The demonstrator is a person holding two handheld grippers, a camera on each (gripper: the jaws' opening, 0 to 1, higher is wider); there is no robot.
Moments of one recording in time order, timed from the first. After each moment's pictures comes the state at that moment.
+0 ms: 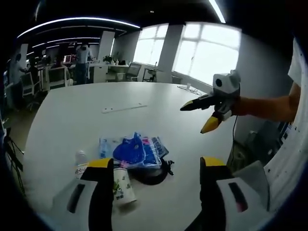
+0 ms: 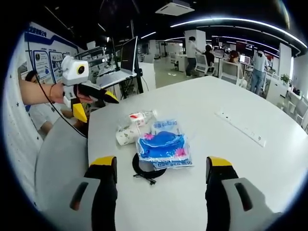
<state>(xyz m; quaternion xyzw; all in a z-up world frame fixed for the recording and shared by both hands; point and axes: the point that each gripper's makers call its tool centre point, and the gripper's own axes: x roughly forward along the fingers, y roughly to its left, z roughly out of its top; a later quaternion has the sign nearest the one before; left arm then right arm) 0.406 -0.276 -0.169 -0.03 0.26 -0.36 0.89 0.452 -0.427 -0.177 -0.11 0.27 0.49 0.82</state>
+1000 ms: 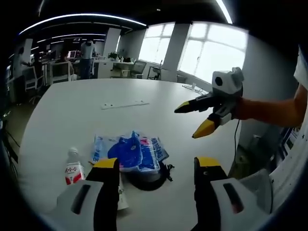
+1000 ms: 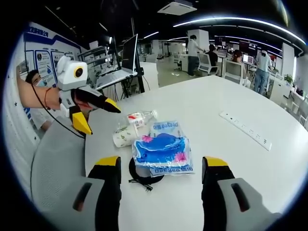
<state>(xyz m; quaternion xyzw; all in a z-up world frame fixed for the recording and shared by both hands) 0.412 -0.301 -0.192 -0.04 0.28 -0.34 0.90 0.463 -0.411 -0.196 -0.11 0.27 0.50 0.81</state>
